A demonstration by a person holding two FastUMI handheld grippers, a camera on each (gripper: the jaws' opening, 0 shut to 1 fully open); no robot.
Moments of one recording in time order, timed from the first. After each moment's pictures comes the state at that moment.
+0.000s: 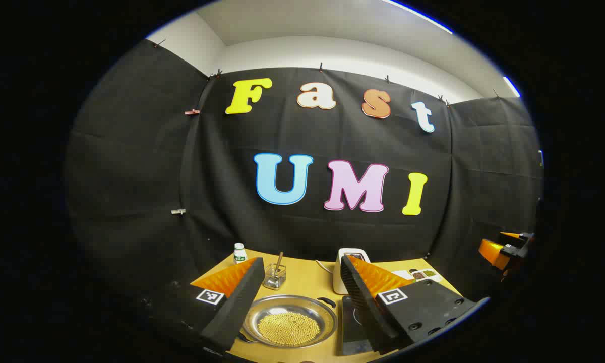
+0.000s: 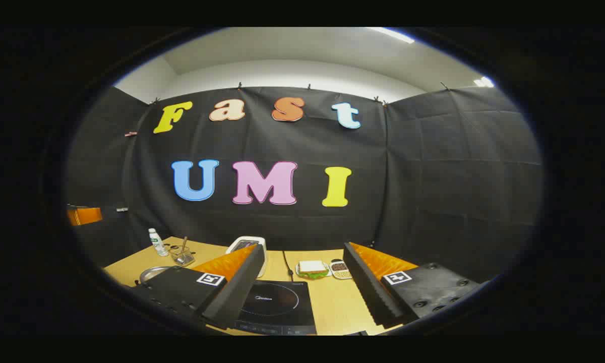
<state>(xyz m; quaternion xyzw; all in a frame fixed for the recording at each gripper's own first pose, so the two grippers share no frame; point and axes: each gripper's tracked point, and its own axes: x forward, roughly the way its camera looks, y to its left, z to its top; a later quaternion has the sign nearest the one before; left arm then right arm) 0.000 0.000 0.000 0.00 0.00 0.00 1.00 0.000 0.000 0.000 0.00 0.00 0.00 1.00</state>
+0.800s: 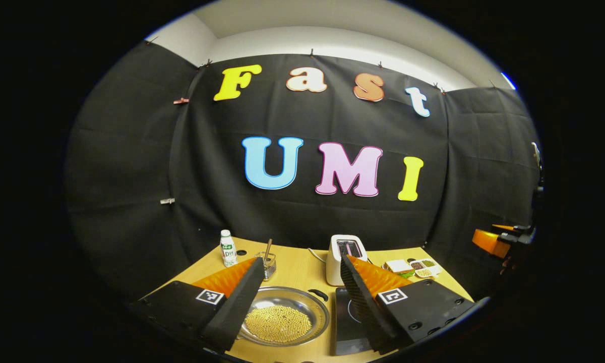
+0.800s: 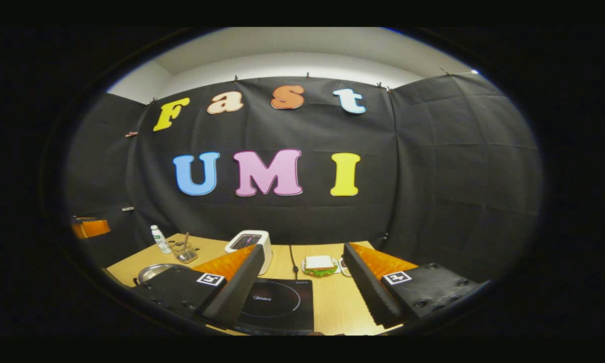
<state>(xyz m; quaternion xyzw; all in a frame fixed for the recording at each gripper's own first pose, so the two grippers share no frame) 0.034 -0.028 -0.046 -0.02 0.04 0.01 1.00 0.054 -0.018 -0.040 0.02 0.03 0.05 1.00</state>
